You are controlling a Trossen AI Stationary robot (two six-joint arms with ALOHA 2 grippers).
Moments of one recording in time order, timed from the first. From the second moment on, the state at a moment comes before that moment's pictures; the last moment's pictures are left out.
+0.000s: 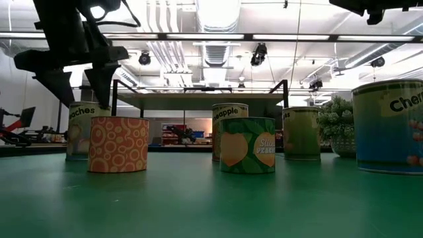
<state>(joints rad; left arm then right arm) -0.25 1.33 0.90 -1.07 -0.44 -1.56 0.07 0.32 0.40 0.29 0.66 -0.35</state>
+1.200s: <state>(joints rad) 0.03 1.46 1.58 -1.16 -0.56 -0.80 0.07 0.32 0.40 0.30 0.66 -0.36</state>
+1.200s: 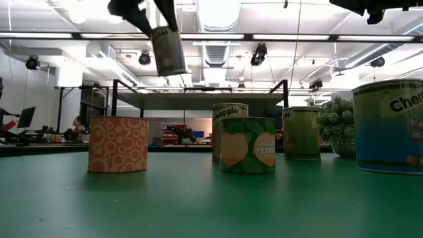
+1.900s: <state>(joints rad) 0.26 1.51 1.58 -1.19 -0.40 -0.72 0.07 0.32 0.40 0.29 0.66 -0.37</state>
